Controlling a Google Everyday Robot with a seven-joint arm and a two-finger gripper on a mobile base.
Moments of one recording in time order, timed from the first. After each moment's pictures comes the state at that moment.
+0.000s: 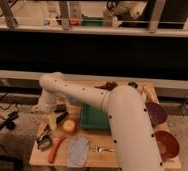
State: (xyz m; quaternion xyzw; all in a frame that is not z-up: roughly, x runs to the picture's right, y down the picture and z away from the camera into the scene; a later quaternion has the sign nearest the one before) arm -0.271 0.170 0.794 -0.40 -0.38 -0.27 0.79
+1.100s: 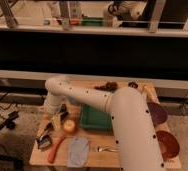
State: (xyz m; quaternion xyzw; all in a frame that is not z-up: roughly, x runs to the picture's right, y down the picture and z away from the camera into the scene) arm -0.254 0.181 0.825 -0.39 -0.35 -0.26 0.81
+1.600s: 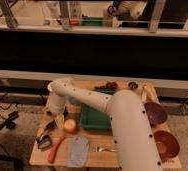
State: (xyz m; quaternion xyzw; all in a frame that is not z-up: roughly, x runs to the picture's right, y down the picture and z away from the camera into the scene) arm -0.244 0.186 0.856 -0.40 -0.36 -0.24 0.81
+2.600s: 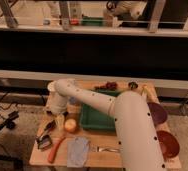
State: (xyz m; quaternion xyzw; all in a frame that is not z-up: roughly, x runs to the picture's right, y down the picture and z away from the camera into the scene) arm -0.246 0.182 0.849 -0.38 -0.38 -0.22 0.81
